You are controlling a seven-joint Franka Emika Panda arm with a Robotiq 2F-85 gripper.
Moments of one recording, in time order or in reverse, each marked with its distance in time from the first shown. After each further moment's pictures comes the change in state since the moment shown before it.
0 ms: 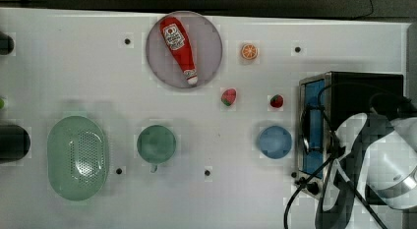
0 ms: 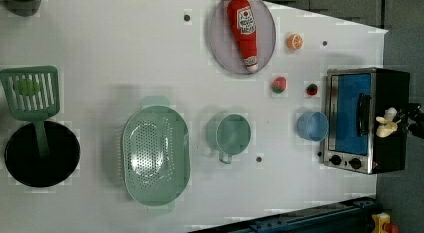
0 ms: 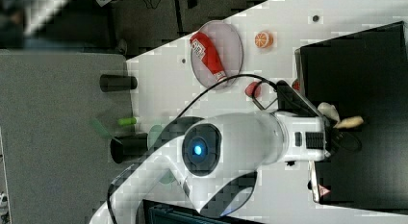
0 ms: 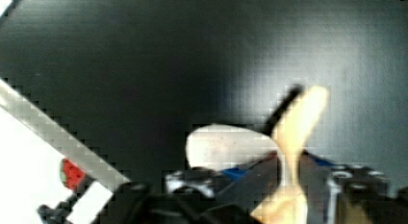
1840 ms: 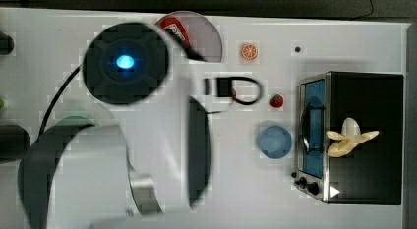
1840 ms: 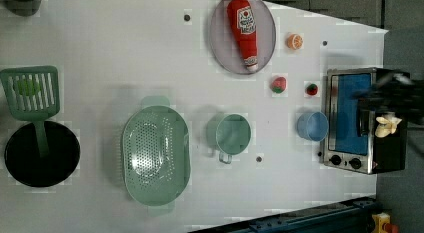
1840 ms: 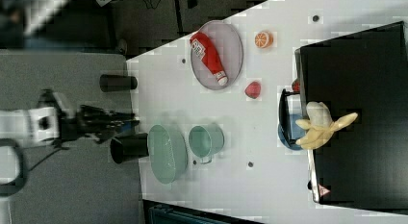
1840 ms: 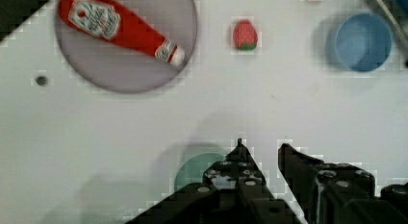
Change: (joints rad) arm 0.233 -0.361 0.647 0.114 -0.218 -0.503 0.793
